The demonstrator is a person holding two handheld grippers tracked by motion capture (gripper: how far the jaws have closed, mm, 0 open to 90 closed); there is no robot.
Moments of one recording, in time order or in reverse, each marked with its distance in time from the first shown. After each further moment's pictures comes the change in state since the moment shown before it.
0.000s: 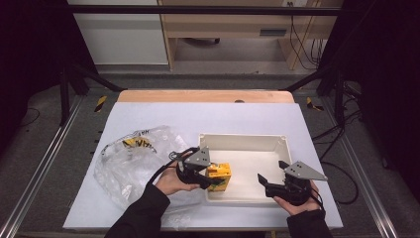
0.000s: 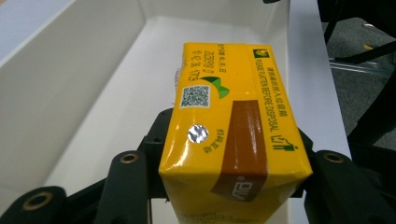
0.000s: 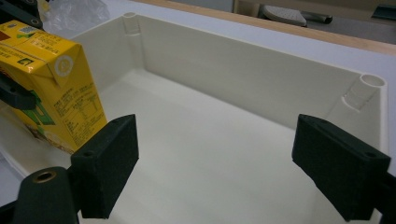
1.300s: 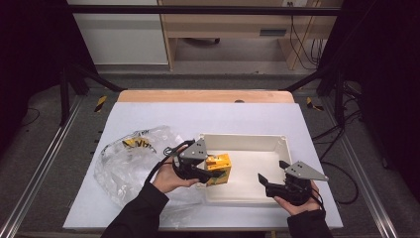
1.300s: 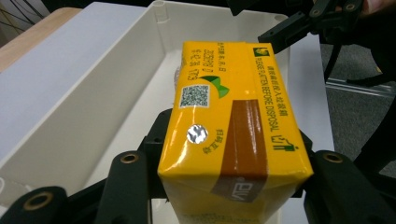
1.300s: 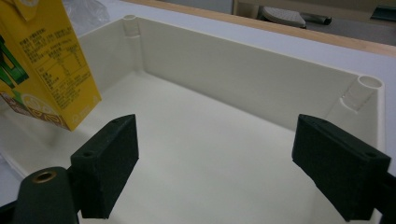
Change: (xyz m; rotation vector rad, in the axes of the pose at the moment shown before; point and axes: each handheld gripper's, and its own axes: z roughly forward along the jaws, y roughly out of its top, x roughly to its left) left arm -0.005 0.022 -0.026 -0.066 0.063 -0.024; right arm 0.000 0.001 -0.001 -0.007 -0.001 0.006
